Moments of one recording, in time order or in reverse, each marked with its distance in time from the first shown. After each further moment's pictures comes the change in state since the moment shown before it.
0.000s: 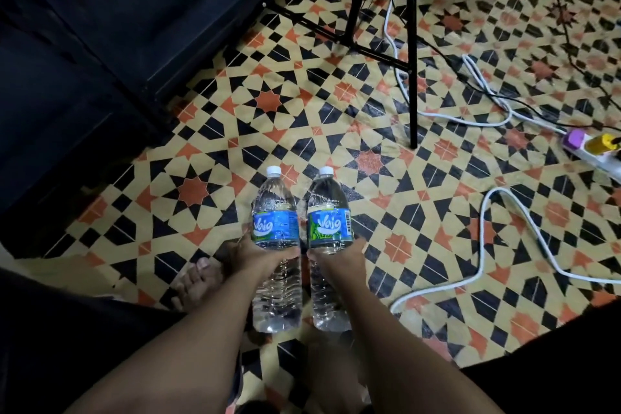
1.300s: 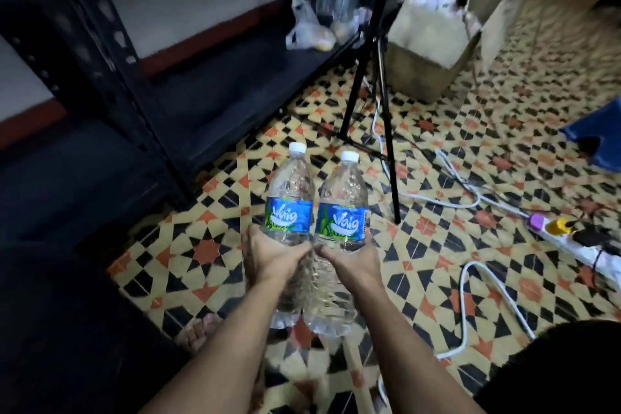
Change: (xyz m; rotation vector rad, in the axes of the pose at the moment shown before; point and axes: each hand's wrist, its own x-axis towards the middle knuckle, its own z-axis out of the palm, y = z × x) left_hand -0.101 0.114 -0.044 -0.281 0.368 0.349; right_hand -0.072 -0.103 -0.101 0.310 0.018 -0.463
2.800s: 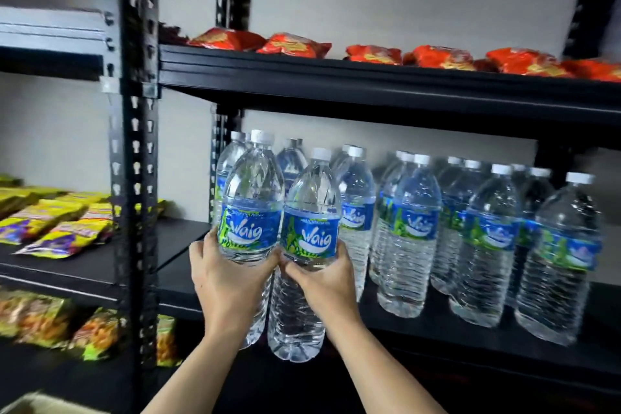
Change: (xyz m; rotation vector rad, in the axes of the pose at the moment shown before) left_hand -0.158 -0.084 -0.698 -0.342 1.627 0.368; right_hand -0.565 -0.320 0.372 0.149 -1.133 -1.083
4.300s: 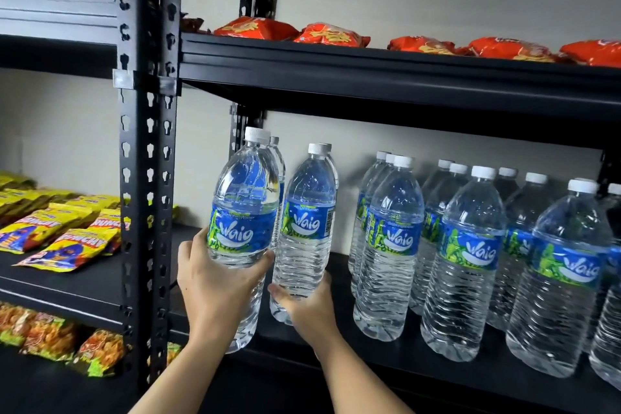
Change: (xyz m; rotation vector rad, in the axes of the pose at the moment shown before) left_hand 0.068 -0.044 0.002 0.018 -0.007 -0.018; right_hand 0.064 0.088 0.103 -0.030 -0.113 0.142
